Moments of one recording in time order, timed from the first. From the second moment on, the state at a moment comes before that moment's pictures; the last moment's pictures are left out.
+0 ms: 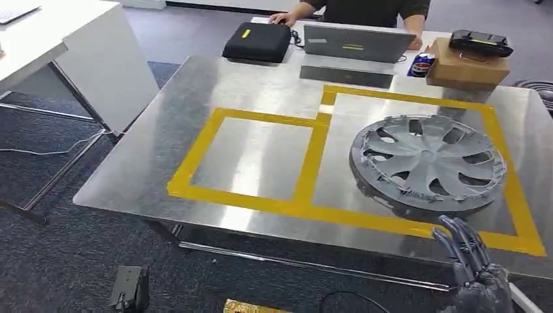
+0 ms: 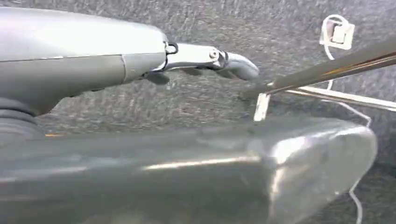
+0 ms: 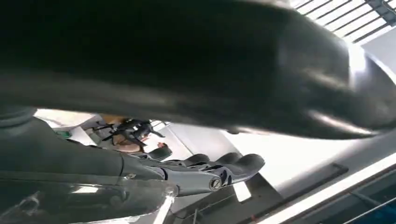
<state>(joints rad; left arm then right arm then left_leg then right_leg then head) -0.13 -0.20 0.95 -0.23 -0.74 0.16 -0.60 0.39 -0.41 0.43 -2.08 0.84 -0.63 -0.14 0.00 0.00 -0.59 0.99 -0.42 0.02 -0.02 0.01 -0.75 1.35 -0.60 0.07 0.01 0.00</state>
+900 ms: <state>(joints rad) -0.11 -0.19 0.97 -0.23 -0.70 0.18 -0.62 0.50 -0.24 0.20 -2.03 0.79 -0.69 -0.27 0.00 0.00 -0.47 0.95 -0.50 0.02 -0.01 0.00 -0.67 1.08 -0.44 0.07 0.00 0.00</state>
